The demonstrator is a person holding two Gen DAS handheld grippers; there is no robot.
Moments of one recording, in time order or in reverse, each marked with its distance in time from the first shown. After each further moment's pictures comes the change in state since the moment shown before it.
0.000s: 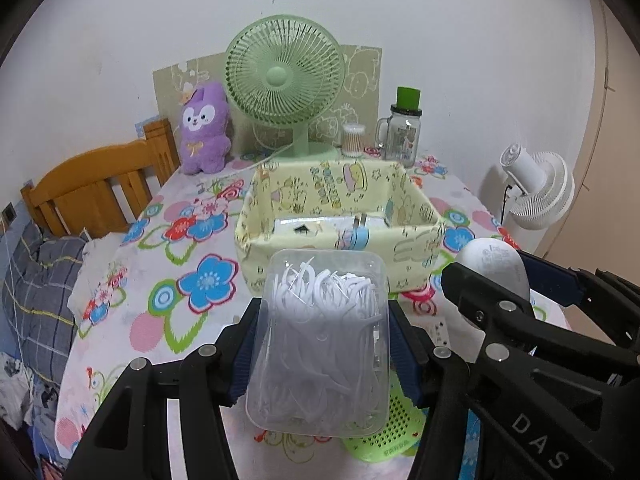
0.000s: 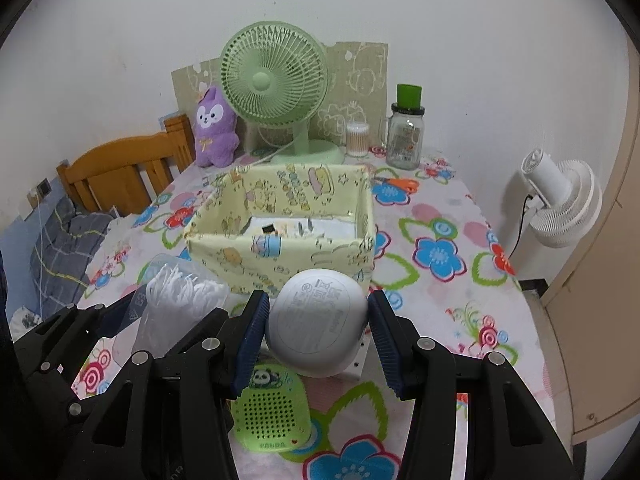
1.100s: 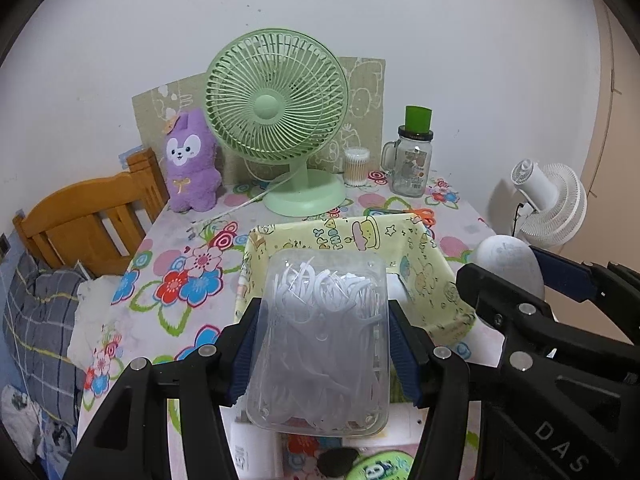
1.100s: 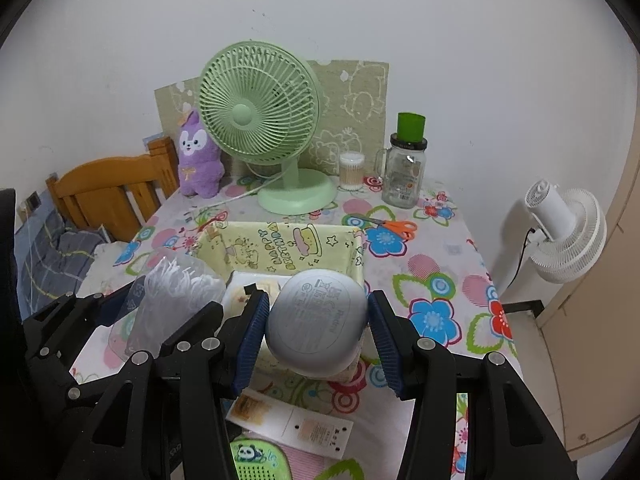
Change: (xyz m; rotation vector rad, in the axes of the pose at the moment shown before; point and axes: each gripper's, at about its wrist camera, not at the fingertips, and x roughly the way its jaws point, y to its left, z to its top) left arm 0.048 0.008 0.076 0.044 -0.011 0.000; right arm 0.040 -0.010 0.074 -0.007 -0.014 -0.018
